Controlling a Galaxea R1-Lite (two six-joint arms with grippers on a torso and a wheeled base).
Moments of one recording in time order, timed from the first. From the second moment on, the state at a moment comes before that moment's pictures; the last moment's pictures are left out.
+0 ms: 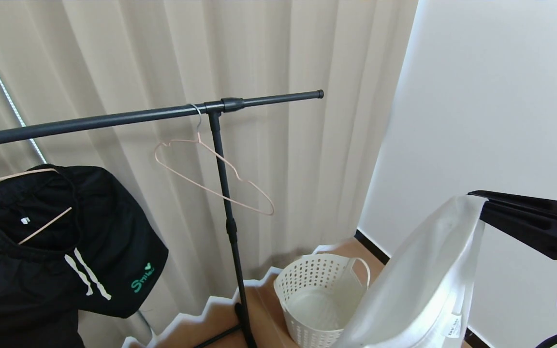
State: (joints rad) left arm 0.00 0.00 0.00 0.01 -0.06 0.04; right arm 0.52 1.07 -0.57 -0.47 0.35 -0.31
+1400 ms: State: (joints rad) left arm 0.00 0.00 0.00 0.01 -0.05 0.03; right arm 0.52 1.10 -0.56 -0.48 0.35 -0.31
